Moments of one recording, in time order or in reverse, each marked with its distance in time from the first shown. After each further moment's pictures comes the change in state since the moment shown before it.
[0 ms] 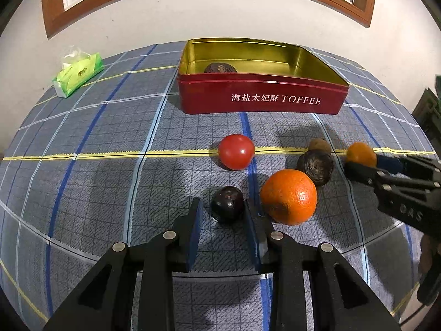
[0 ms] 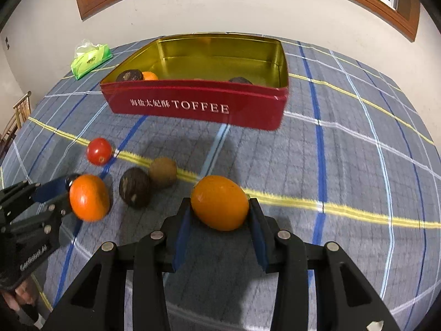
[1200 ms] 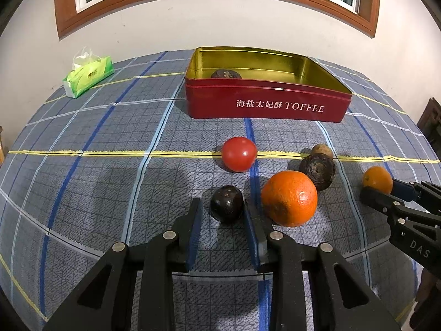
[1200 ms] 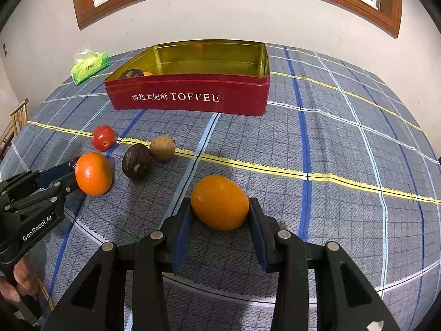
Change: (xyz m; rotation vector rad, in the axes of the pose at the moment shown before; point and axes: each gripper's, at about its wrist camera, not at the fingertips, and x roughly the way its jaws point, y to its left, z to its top) left arm -0.003 -0.003 -0.008 -0.030 -0.064 0.032; right arm -0.017 0.000 -0.029 0.030 -0.066 -0.034
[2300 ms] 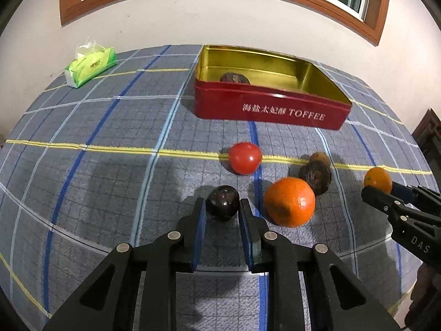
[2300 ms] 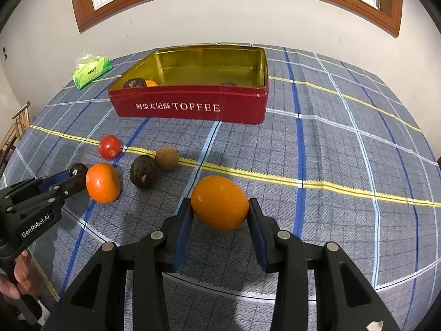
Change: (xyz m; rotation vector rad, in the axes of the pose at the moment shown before) left arm -0.009 0.015 0.010 -0.059 0.032 -0.038; right arm -0.012 0.001 0.012 0.008 0.008 0.011
